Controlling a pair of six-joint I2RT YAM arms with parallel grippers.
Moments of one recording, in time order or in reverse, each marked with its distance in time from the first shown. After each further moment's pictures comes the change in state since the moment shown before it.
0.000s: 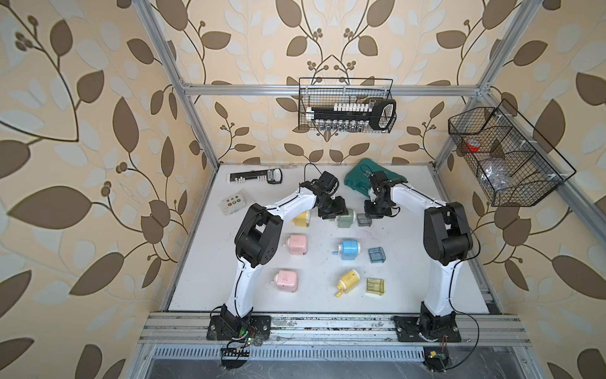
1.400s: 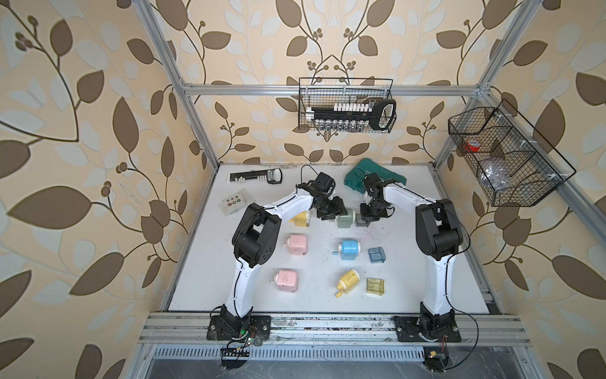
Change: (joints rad) left arm 0.018 -0.016 -0.058 0.063 0.058 -0.018; right arm 0.043 0.087 0.076 -0.070 0.028 -0.012
